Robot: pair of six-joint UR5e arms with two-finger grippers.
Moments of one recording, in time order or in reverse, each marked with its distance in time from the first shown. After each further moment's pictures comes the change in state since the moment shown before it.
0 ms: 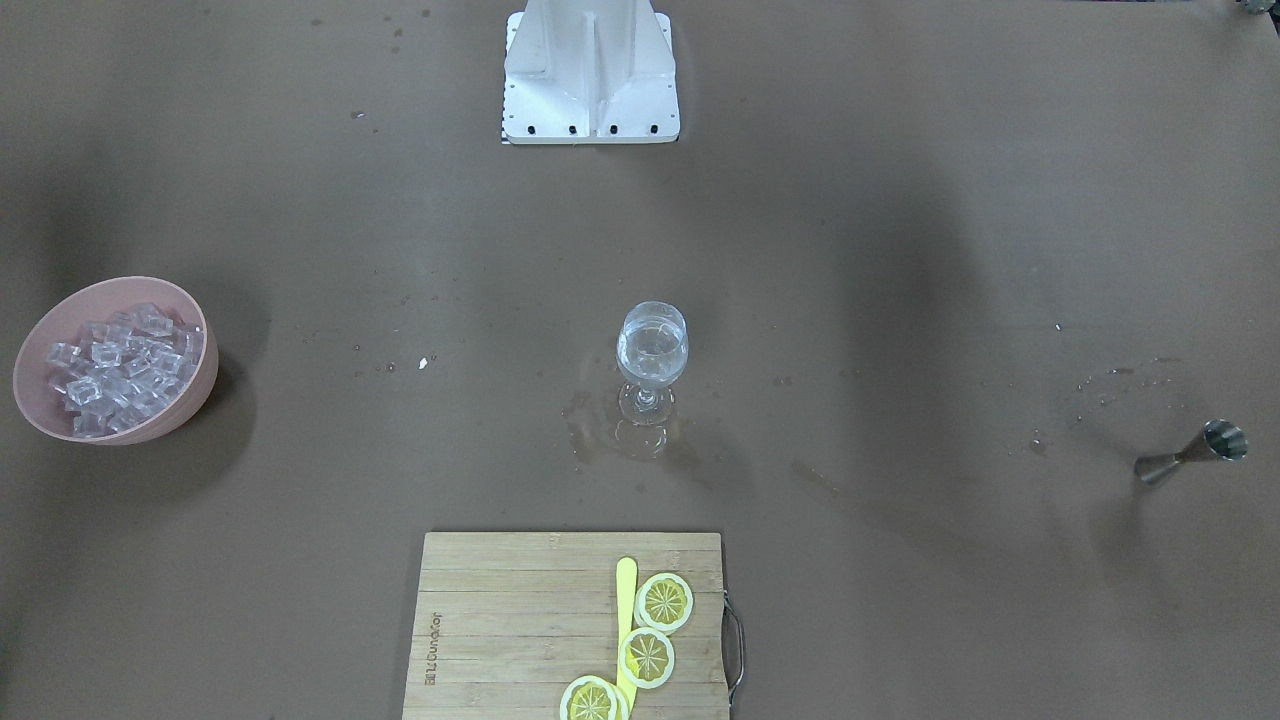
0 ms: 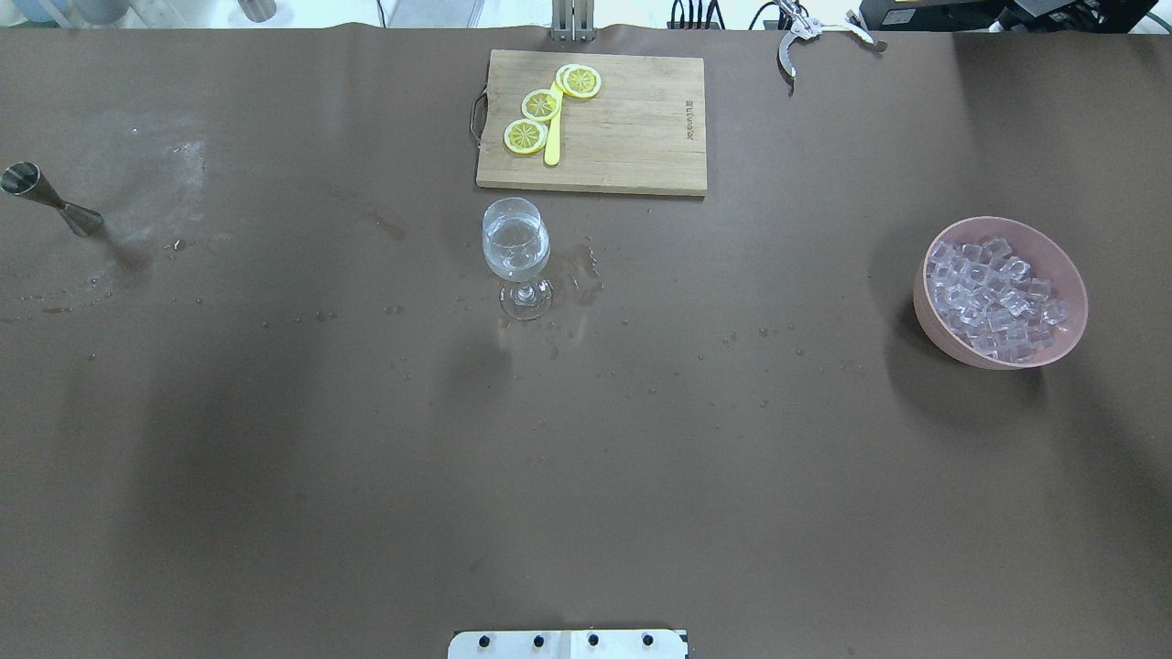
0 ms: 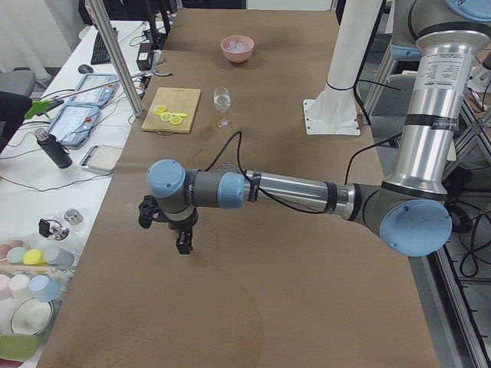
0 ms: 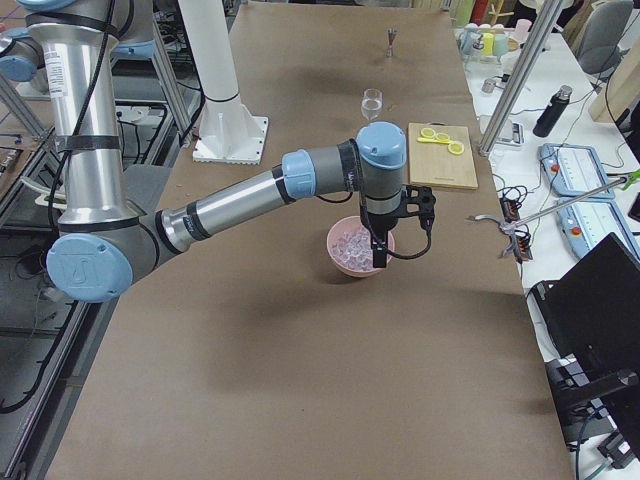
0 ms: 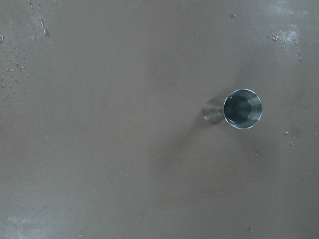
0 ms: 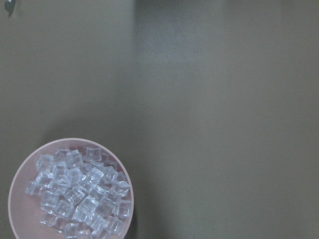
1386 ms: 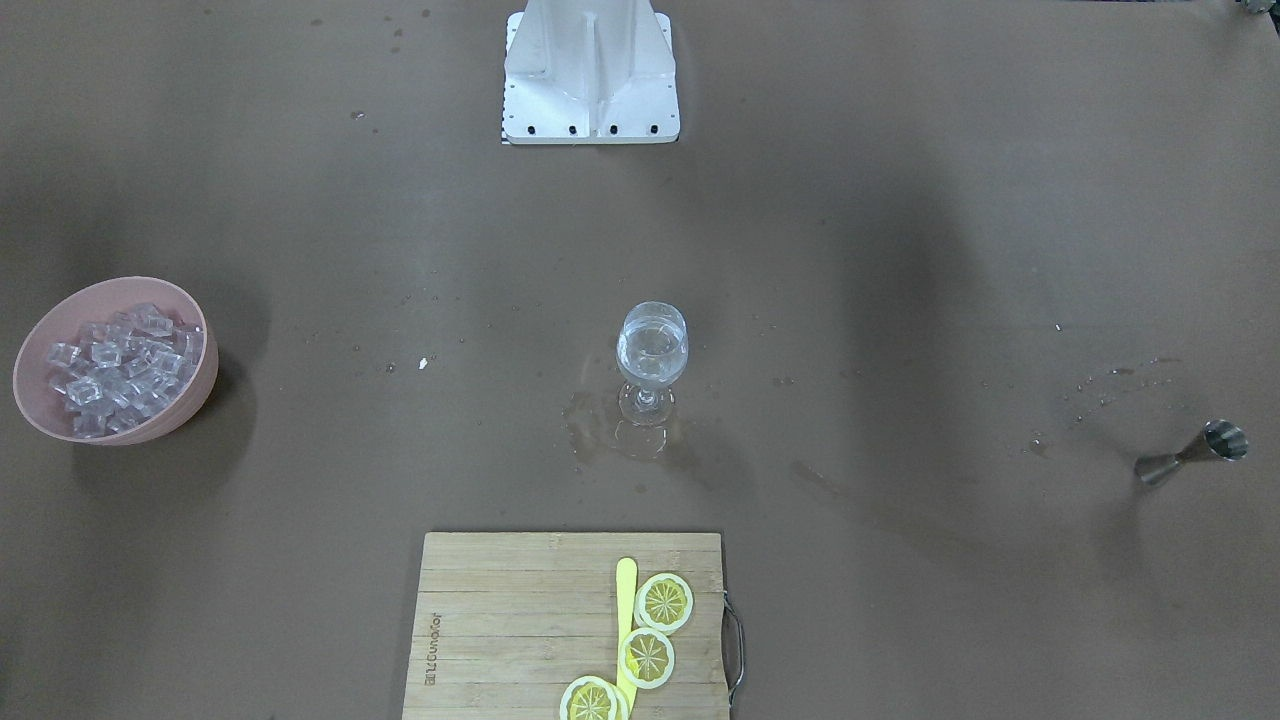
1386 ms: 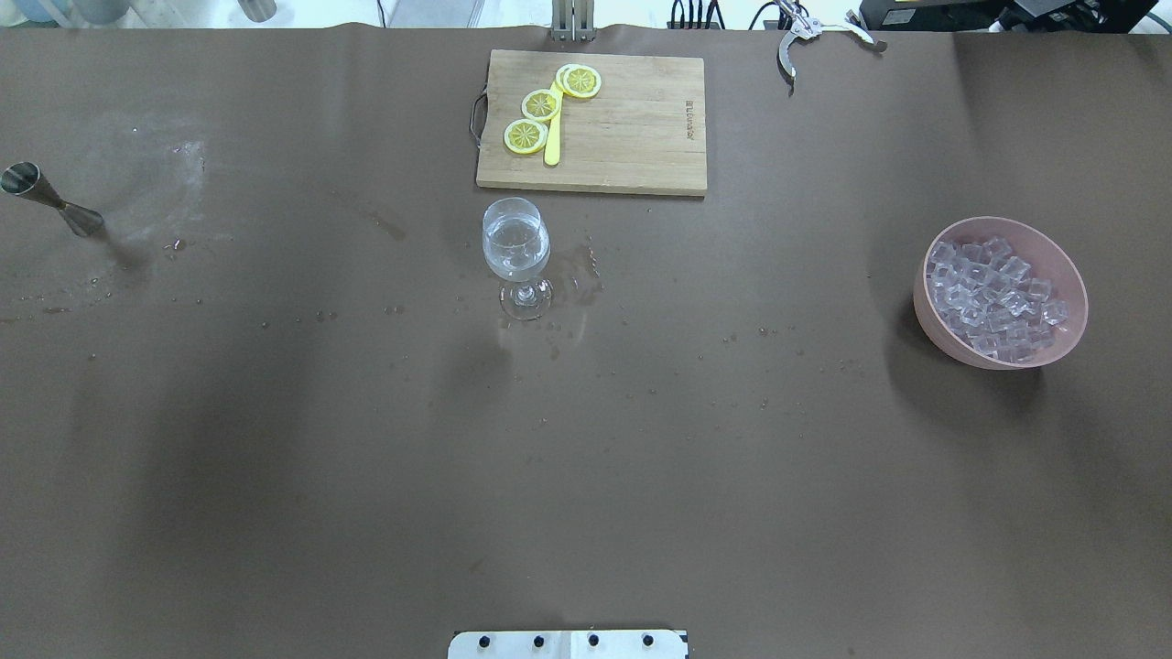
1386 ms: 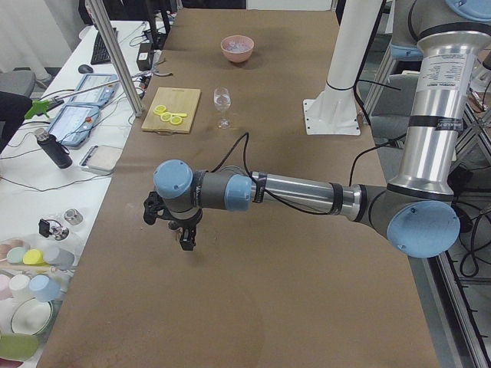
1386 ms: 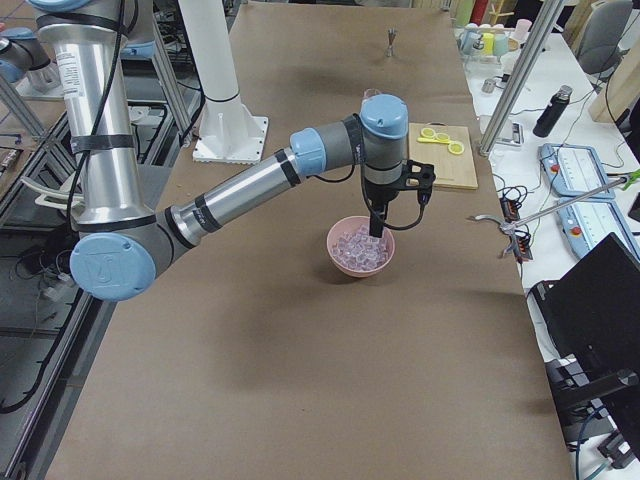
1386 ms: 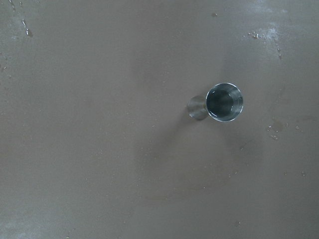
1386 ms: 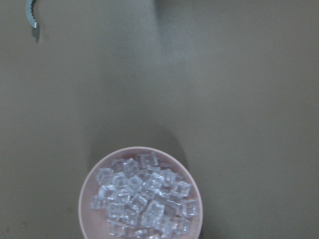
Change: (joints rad) left arm -0.001 0.033 -0.027 -0.064 -0.047 0.003; right arm -0.115 0.071 0.068 -0.011 0.026 0.358
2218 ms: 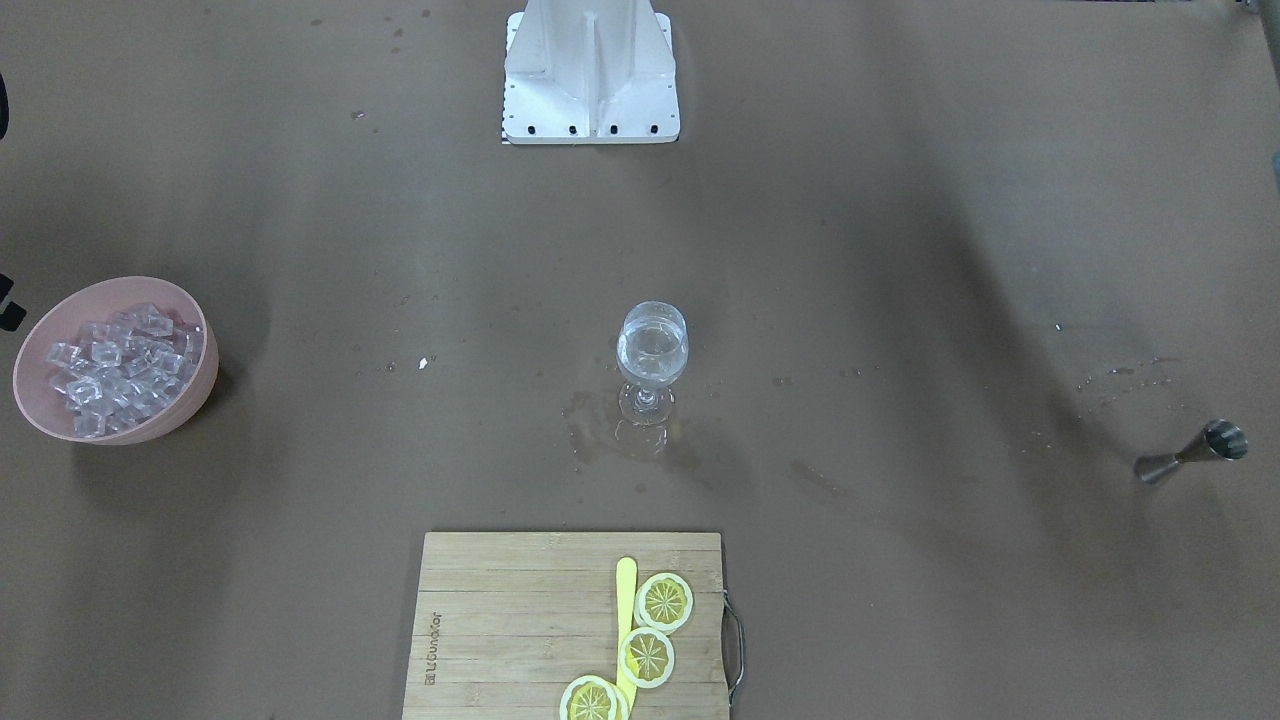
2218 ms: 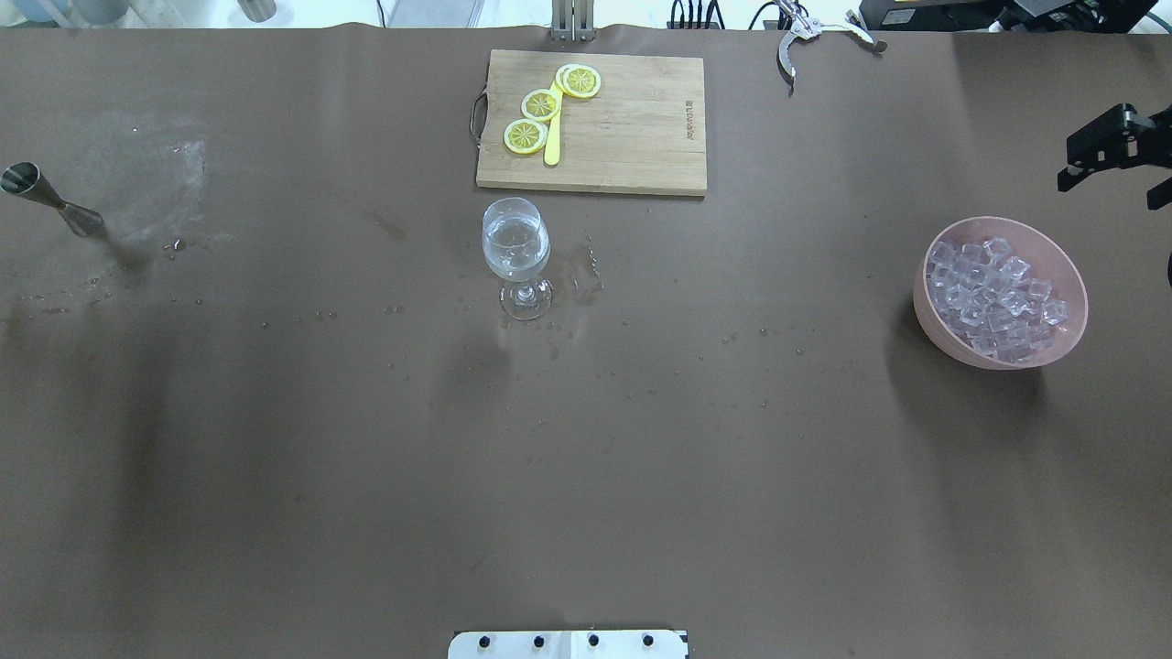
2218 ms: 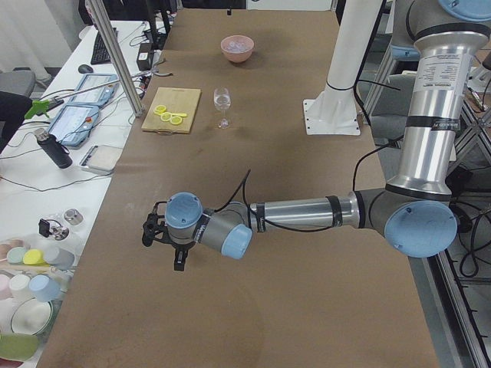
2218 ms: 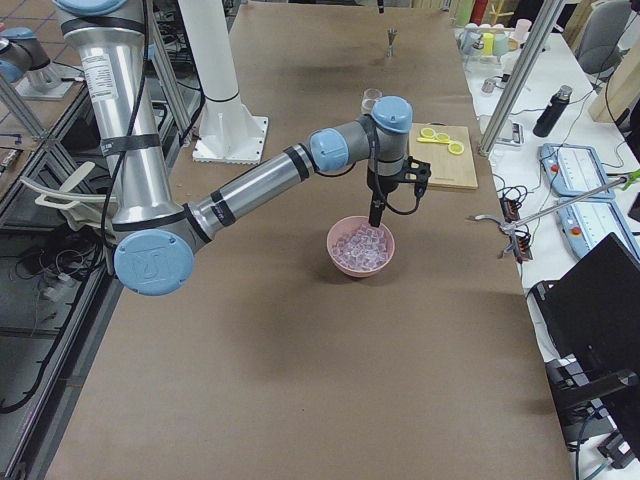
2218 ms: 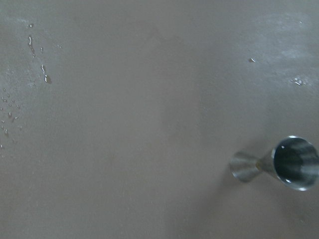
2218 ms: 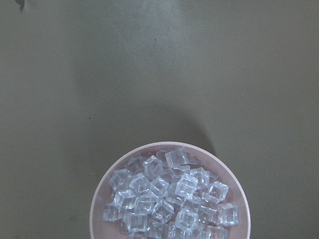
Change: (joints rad) left arm 0.163 0.027 0.341 -0.896 0.214 -0.527; right arm -0.172 0.038 -0.113 0.111 -0.076 0.148
